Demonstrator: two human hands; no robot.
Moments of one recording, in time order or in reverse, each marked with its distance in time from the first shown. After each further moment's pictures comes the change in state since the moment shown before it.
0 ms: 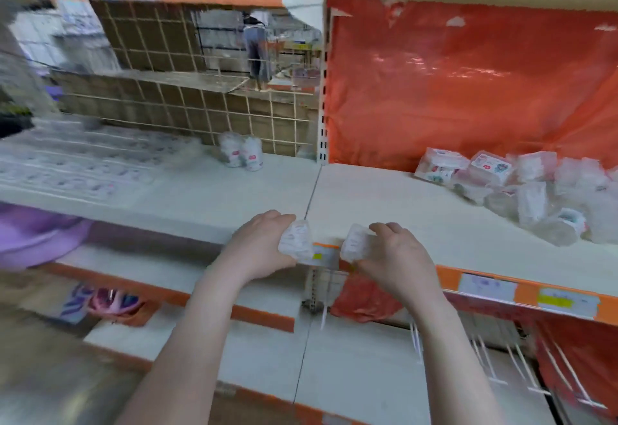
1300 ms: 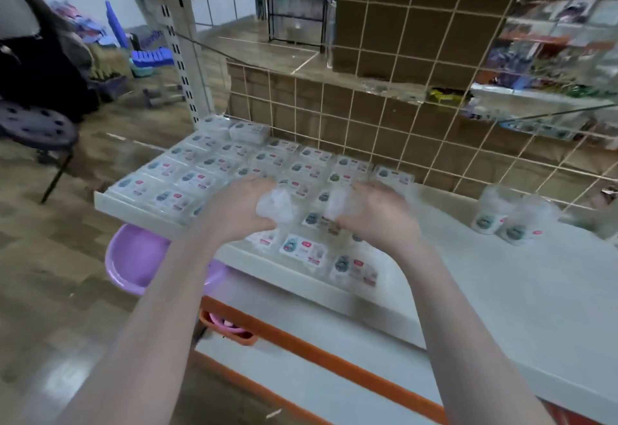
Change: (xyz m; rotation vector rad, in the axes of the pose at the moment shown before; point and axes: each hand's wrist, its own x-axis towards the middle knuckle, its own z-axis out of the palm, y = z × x) left_hand 0.037 -0.512 -0.206 0.090 0.064 -0.226; right_hand 0.270 -0.468 0.191 0.040 -0.201 -0.175
